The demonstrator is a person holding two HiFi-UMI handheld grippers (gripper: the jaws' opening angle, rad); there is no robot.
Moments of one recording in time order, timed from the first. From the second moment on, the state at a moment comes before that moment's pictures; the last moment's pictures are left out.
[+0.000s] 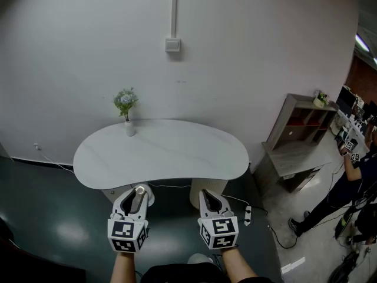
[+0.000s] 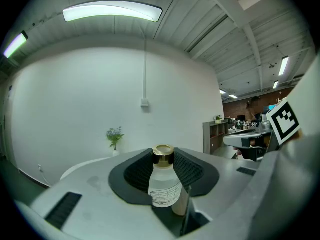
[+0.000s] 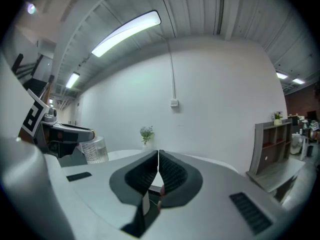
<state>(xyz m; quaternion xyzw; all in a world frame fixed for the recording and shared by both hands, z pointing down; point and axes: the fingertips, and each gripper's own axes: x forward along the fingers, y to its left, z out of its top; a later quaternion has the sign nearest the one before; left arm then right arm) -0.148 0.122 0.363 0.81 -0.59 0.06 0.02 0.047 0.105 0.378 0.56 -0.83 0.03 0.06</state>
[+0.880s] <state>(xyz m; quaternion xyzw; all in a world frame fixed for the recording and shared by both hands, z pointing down) -0.157 0.084 0.365 0.80 -0.59 0.07 0.01 0.045 0.066 0.382 0.56 -0.83 0.04 0.07</state>
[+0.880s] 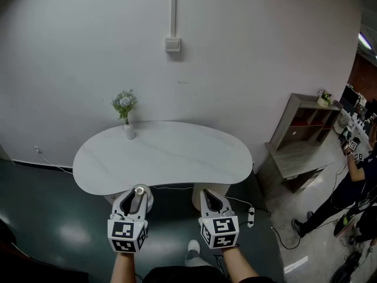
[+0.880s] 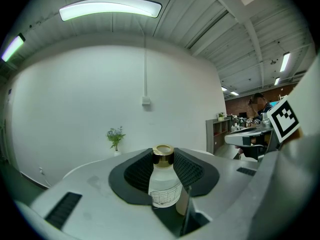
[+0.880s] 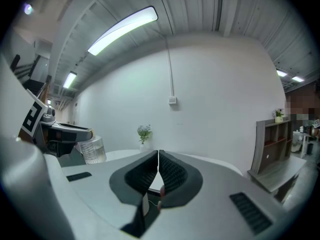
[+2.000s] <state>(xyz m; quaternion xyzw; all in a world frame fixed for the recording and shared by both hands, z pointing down) -0.159 -0.029 0.377 0.79 -0.60 0.09 0.03 0.040 -0.051 0.395 0.54 -0.84 0.06 0.06</state>
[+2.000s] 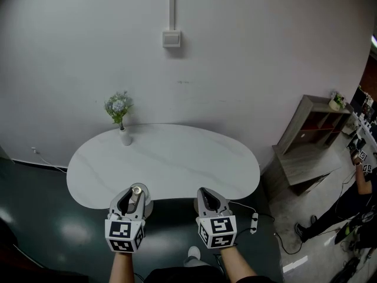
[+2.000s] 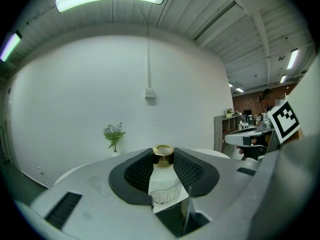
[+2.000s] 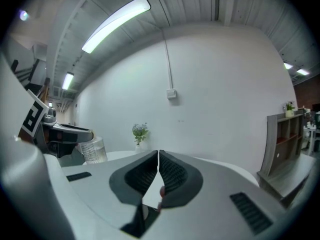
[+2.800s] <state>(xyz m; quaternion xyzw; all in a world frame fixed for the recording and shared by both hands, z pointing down) -0.152 -0.109 0.377 0.77 -0.63 0.10 0.03 0.050 -0.139 0.404 0.51 -0.85 0.06 0.08</state>
